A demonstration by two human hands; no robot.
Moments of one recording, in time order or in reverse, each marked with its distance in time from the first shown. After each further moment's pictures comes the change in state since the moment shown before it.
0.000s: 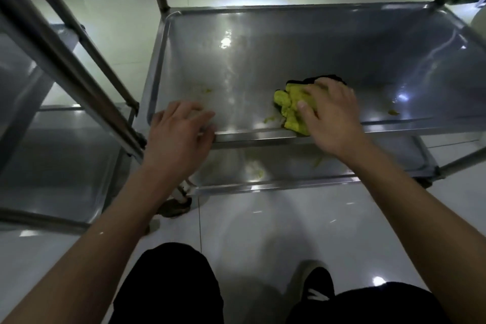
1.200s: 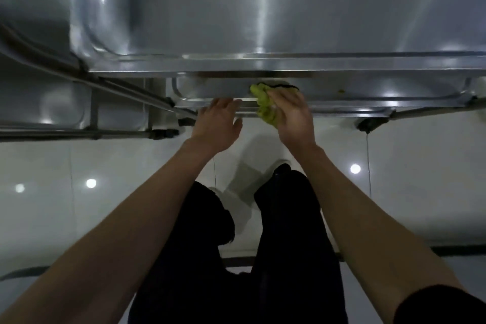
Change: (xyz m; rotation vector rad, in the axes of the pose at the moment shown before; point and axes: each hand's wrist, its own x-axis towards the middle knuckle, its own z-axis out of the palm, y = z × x) left_hand 0.039 0.134 -0.141 -0.107 -0.777 -0.293; right_hand -0.037 -0.041 -0.143 0.499 -0.196 -0.064
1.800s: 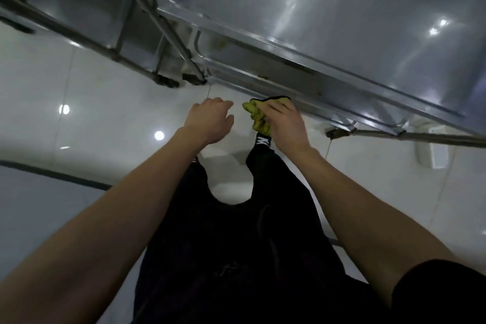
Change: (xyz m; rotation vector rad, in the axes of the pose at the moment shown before) left_hand -0.152 0.066 -0.056 -0.136 -0.078 -0.211; right_hand -0.053 -0.072 -0.124 -0.304 -0.529 -0.273
